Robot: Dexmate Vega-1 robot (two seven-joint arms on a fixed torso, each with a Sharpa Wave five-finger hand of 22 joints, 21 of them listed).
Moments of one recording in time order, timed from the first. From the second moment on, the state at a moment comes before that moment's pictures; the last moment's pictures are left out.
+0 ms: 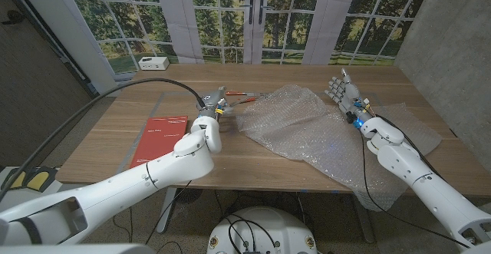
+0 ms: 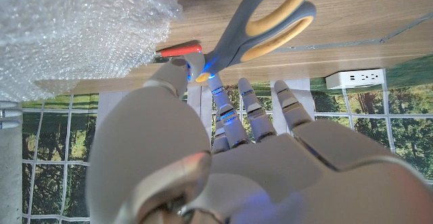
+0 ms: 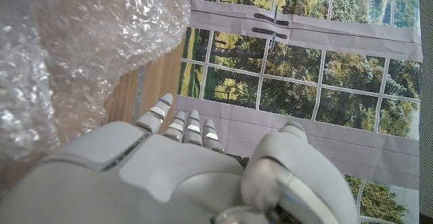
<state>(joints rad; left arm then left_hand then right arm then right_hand) 0.71 0.73 0.92 -2.14 0.37 1.10 0.33 1.02 0.03 0.58 -0.17 0.72 0.14 -0.02 0.19 0.18 0.69 -0.14 0.50 0.71 0.40 -0.04 0.25 0.32 0.20 0.21 0.20 0.18 -0.93 -0.59 -0.24 -1.39 0.87 0.20 0.14 0.37 0.14 -0.17 0.02 0.21 -0.02 0.02 0.19 0.18 0.03 0.05 0.20 0.19 -0.06 0.01 0.19 0.19 0.11 0.08 0.18 0.17</state>
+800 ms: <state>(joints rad) 0.79 0.69 0.74 -2.13 0.22 0.93 0.35 1.02 0.03 0.57 -0.17 0.73 0.14 0.00 0.19 0.18 0.69 -0.14 0.50 0.71 0.40 -0.04 0.25 0.33 0.21 0.21 0.20 0.18 -0.95 -0.58 -0.24 -1.40 0.86 0.22 0.12 0.37 0.13 -0.16 0.02 0.21 -0.02 0.02 0.19 0.18 0.03 0.05 0.20 0.19 -0.06 0.01 0.19 0.19 0.11 0.08 0.18 0.16</state>
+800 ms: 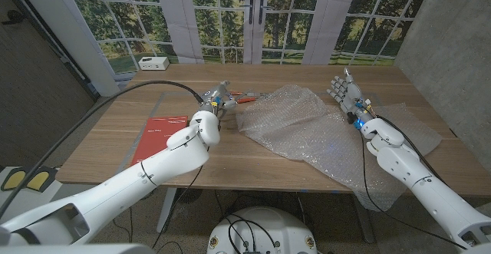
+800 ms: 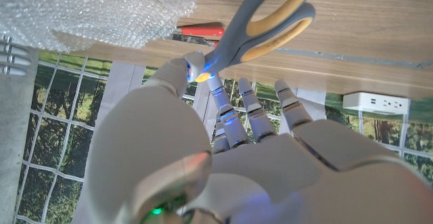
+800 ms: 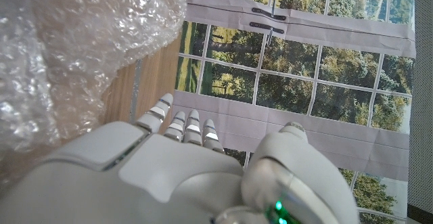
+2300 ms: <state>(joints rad) 0.85 0.68 0.56 -2.11 -0.12 0.71 0.36 1.05 0.01 0.56 -0.17 0.76 0.15 0.00 0.19 0.18 0.70 -0.12 0.50 0.71 0.54 -0.01 0.26 0.31 0.25 0.21 0.22 0.18 -0.95 -0.59 -0.23 -1.41 0.86 0.23 0.12 0.37 0.13 -0.16 0.02 0.21 -0.02 0.02 0.19 0.18 0.03 0.05 0.20 0.19 -0.06 0.01 0.19 0.19 0.11 0.08 0.18 0.16</state>
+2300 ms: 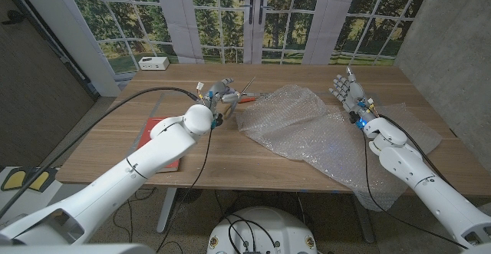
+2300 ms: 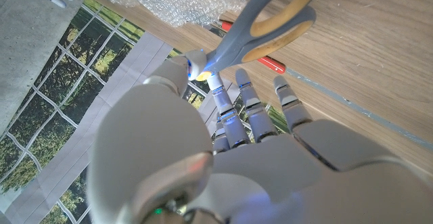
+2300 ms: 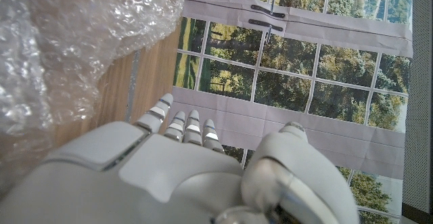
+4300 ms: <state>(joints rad) 0.91 0.68 0.47 -2.08 -0.45 0.56 0.36 1.06 0.01 0.56 -0.16 0.79 0.22 0.02 0.19 0.18 0.71 -0.12 0.50 0.71 0.73 -0.06 0.25 0.24 0.29 0.21 0.23 0.19 -0.99 -0.60 -0.21 -1.44 0.87 0.24 0.11 0.37 0.13 -0.15 0.02 0.21 -0.02 0.01 0.19 0.18 0.03 0.04 0.20 0.19 -0.06 0.01 0.19 0.19 0.11 0.09 0.18 0.16</state>
